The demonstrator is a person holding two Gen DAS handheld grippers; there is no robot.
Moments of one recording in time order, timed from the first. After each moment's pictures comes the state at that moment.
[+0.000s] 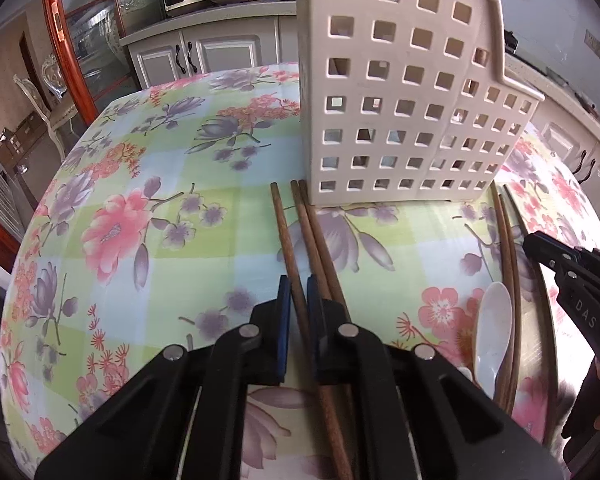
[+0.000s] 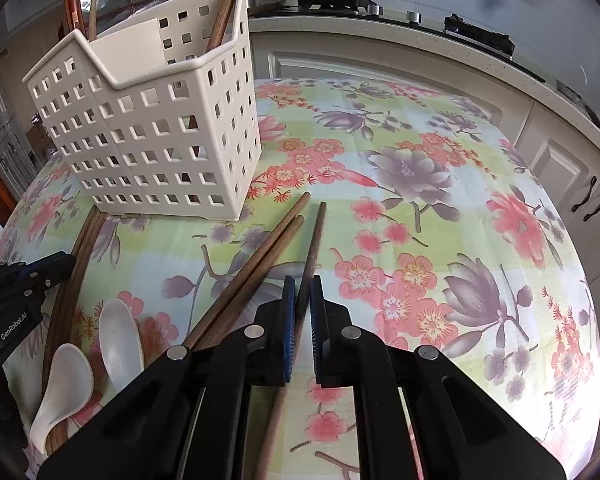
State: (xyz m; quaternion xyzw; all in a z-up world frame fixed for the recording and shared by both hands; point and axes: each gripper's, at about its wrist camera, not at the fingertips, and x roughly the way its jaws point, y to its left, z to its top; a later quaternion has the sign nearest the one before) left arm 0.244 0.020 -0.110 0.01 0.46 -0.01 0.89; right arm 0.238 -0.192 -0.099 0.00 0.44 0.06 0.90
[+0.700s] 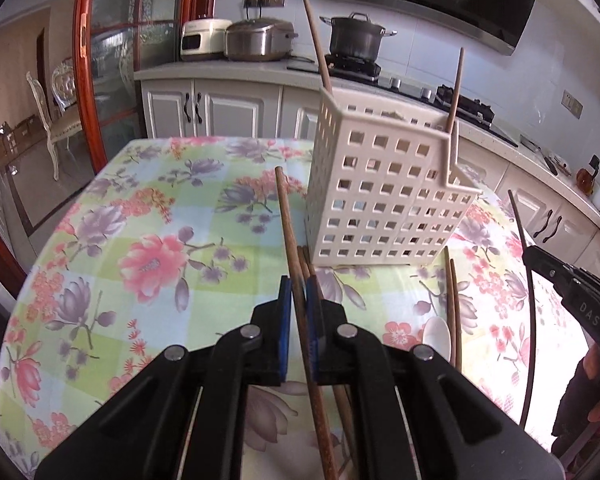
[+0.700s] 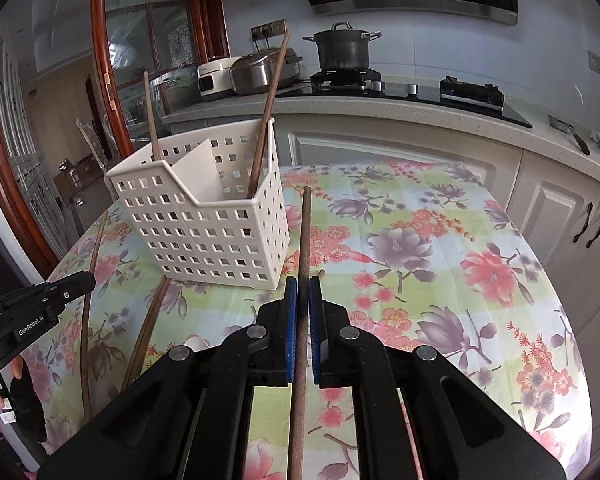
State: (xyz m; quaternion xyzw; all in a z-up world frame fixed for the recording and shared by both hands) left arm 0.197 0.045 -0.051 -0.04 0.35 -0.03 0.94; right arm 0.190 -0.205 -0.026 0.03 0.32 0.09 0.94
